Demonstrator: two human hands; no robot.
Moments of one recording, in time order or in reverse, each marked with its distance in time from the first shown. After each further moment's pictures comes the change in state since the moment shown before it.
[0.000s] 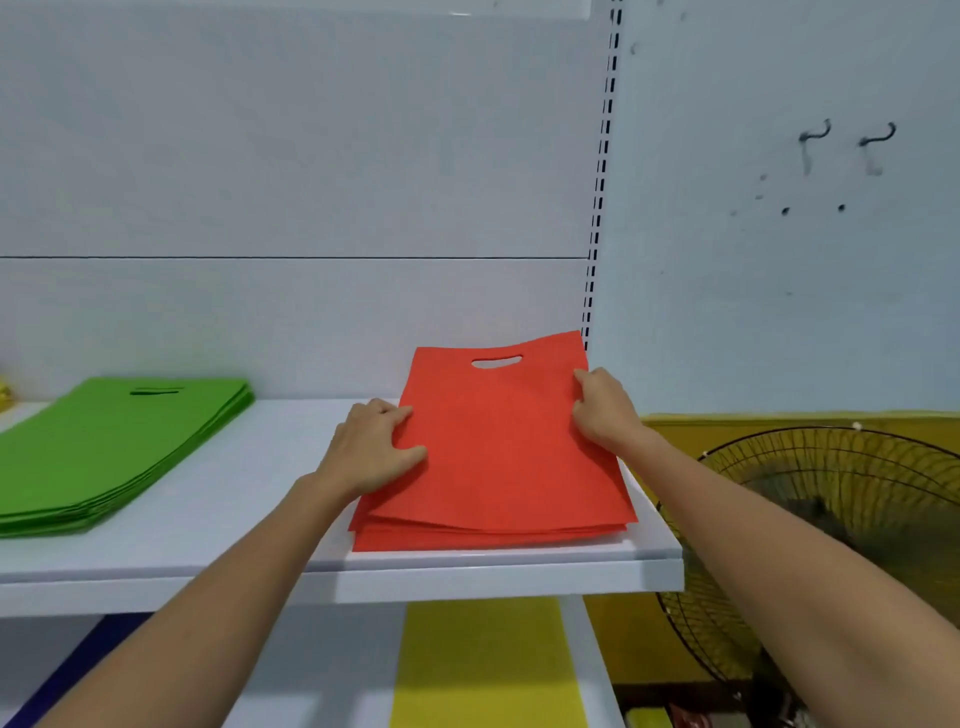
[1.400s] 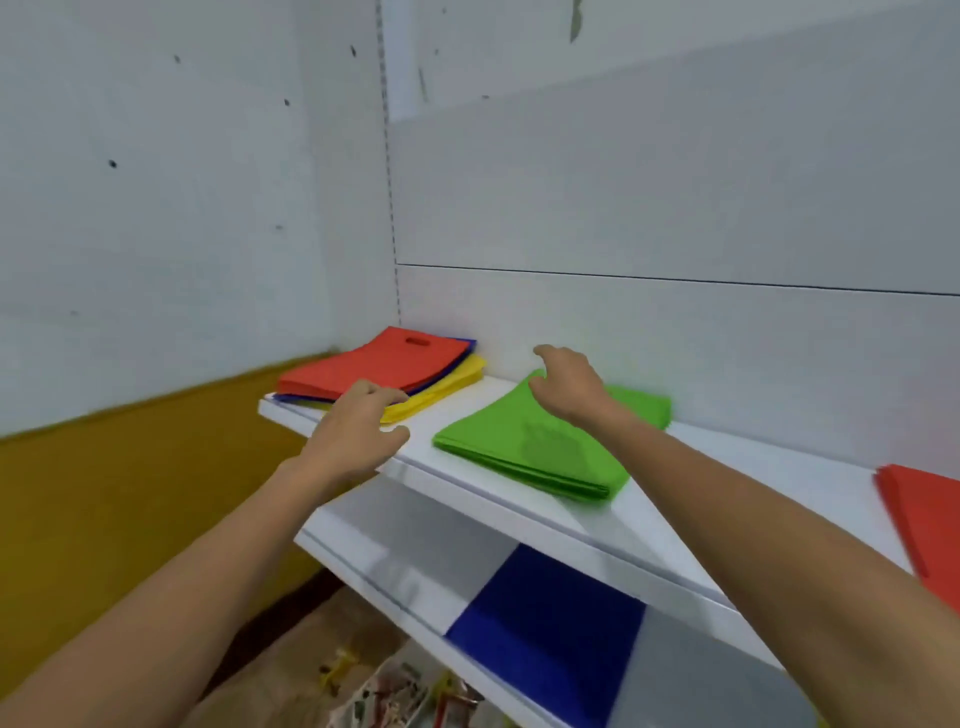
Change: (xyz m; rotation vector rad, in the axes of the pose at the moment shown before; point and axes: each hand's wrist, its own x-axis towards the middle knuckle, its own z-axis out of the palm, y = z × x) left_hand -0.213 -0.323 -0.236 0.178 0.363 -0.505; right_hand -0.043 -0.497 0.148 0.272 -0.252 -0.626
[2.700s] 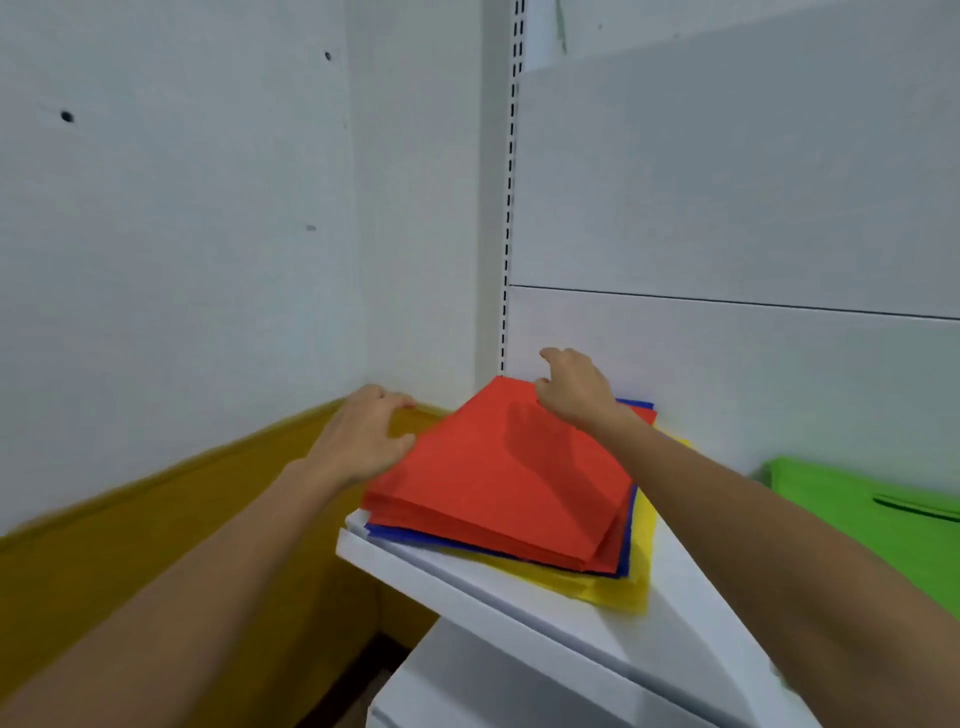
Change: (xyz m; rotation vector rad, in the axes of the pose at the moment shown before) left_hand 0.290 -0.326 -0.015 0.089 -0.037 0.113; right_hand 0.315 -0.180 0.218 -0.117 0.054 0.060
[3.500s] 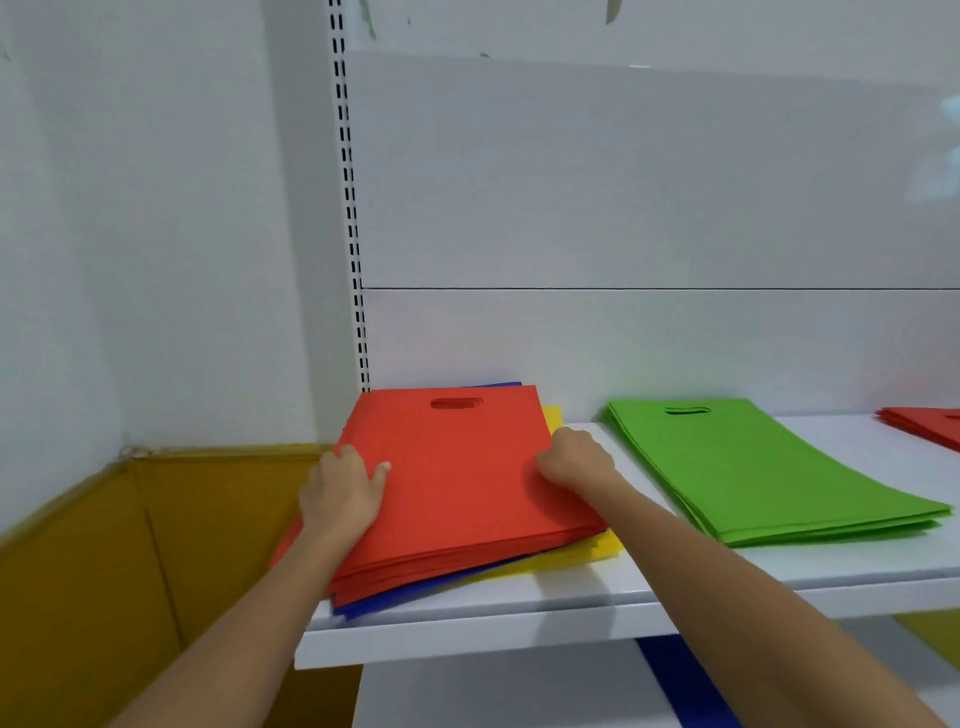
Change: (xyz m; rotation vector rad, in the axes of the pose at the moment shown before) left_hand 0.065 -0.013 0.089 -0.207 -0.133 0.046; right_hand -0.086 0.007 0.028 -0.154 -0.006 0.875
